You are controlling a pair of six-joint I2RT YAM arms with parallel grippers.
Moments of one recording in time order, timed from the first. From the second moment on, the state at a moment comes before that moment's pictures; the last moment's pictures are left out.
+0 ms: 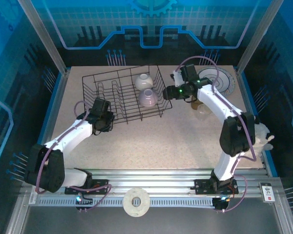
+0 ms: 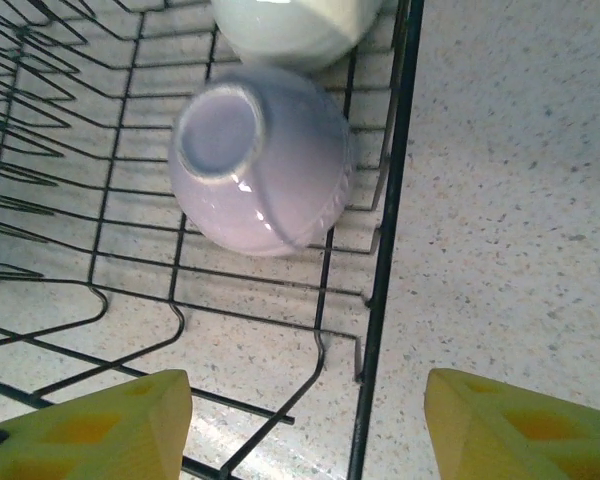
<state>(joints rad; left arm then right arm) -0.24 1.33 0.81 -0.48 0.00 -1.61 0.32 1.75 1.52 -0.69 -0.30 0.18</state>
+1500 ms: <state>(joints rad) -0.06 2.07 1.77 -1.00 0.22 -0.31 0.63 1.33 1.16 -0.74 -0.18 0.22</state>
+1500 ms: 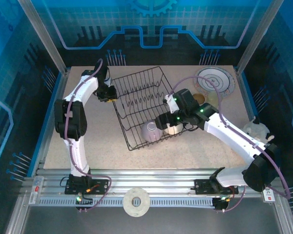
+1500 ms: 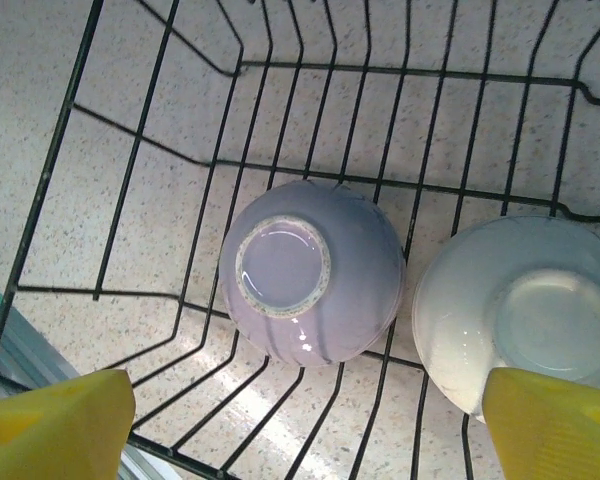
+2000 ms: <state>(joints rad) -0.07 2.00 1.84 -0.94 0.26 -0.35 0.78 1.52 1.20 -0.77 -0.03 0.22</state>
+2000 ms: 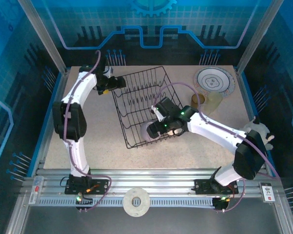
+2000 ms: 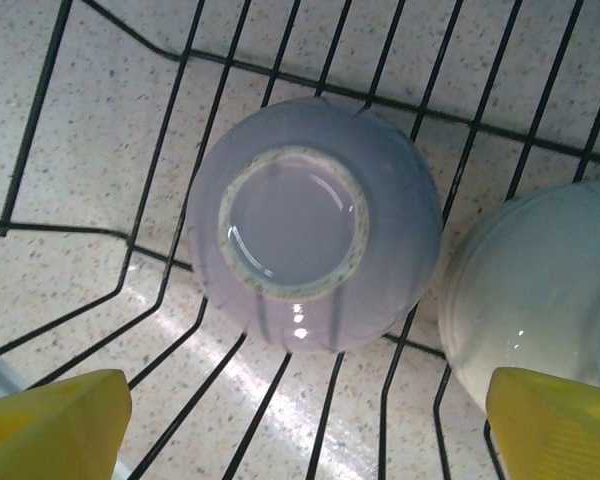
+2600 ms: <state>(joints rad) -0.26 1.13 1.18 -0.73 0.43 -0.62 0.81 1.74 1.34 -0.79 0.00 0.13</state>
